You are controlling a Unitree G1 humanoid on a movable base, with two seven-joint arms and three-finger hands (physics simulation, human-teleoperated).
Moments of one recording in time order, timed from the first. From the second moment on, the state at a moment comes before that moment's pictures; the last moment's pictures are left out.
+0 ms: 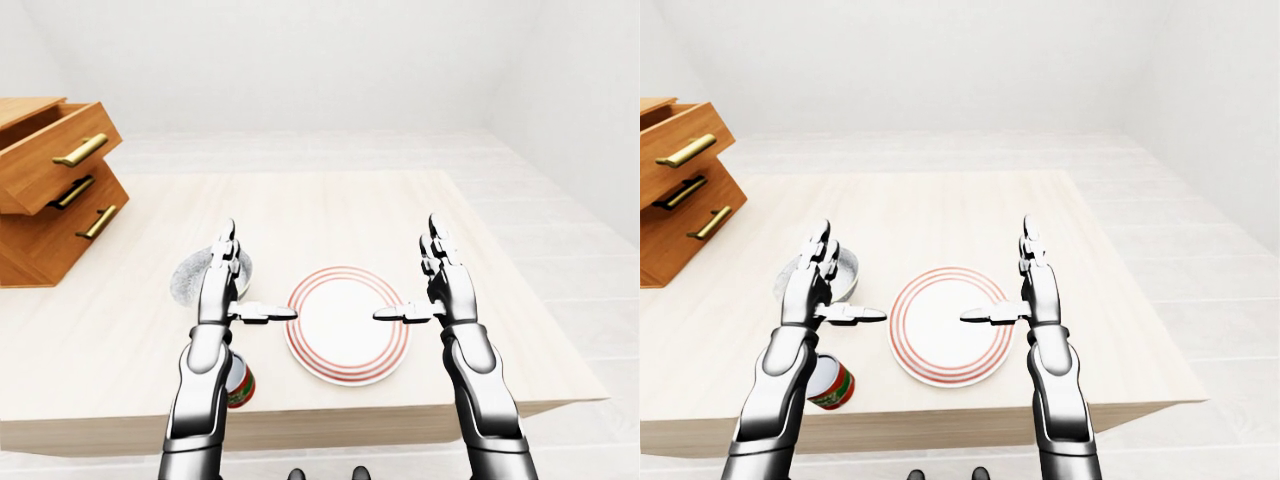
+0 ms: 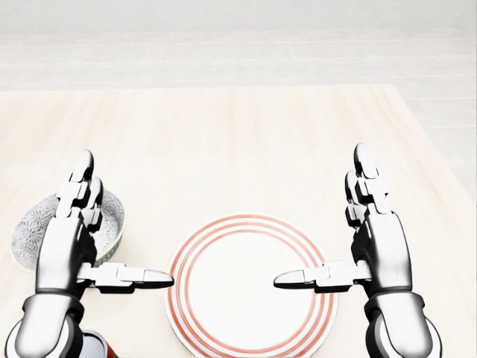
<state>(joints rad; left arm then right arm) -0.09 0.06 0.08 -0.14 0.06 0.09 -0.07 -0.03 -0.04 -0.06 -0.22 -0.02 0.09 0.05</state>
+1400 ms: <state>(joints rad) -0.18 0.23 0.15 0.01 0.45 0.03 -0.14 -0.02 -0.03 -0.04 -0.21 -0.03 0.09 0.05</state>
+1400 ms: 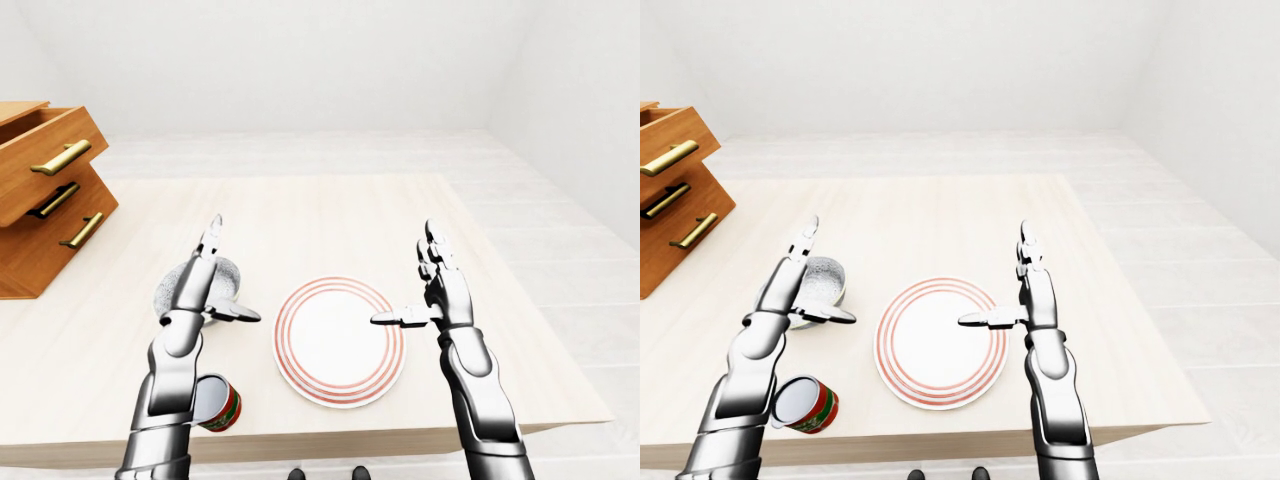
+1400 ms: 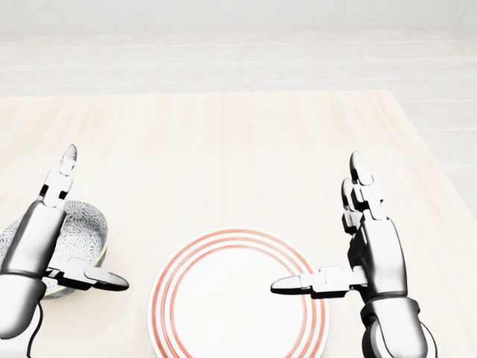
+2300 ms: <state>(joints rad) -0.18 0.29 0.18 0.17 0.78 -0.09 -0.11 -0.02 -0.02 -0.04 -0.20 -0.02 0.09 0.04</state>
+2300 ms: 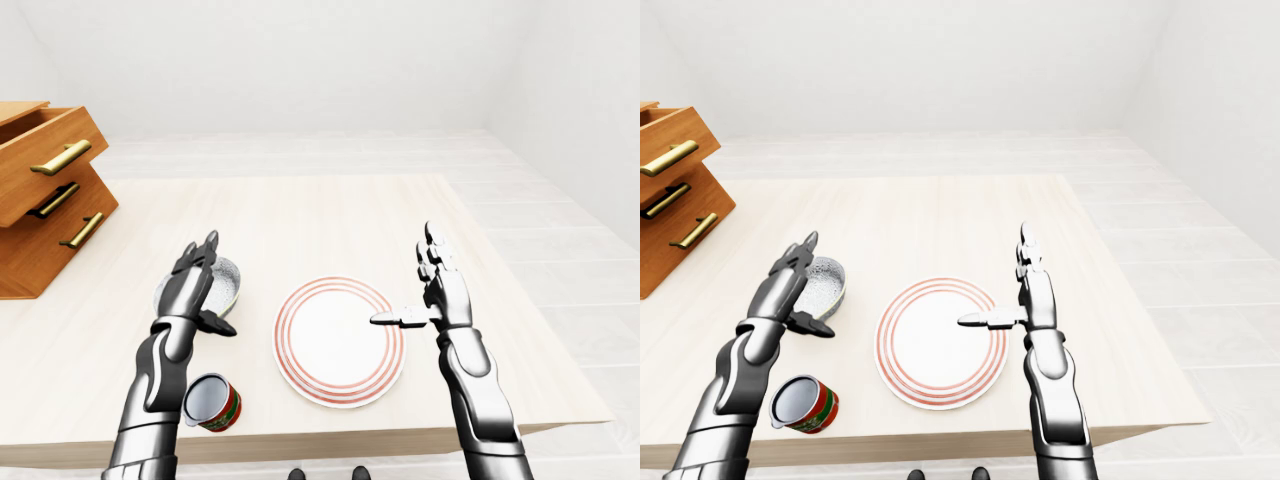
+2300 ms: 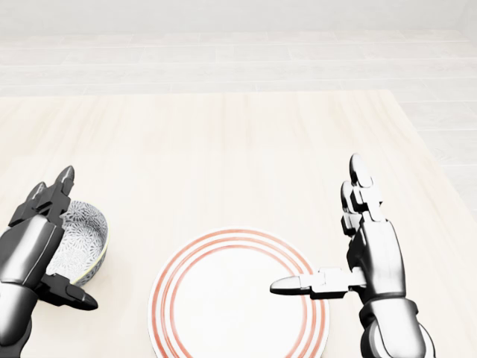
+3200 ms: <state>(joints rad) -0.22 0.35 0.18 0.41 0.83 -0.09 -0.02 -0.01 -0.02 -0.04 -0.20 -0.02 0.09 0.04</state>
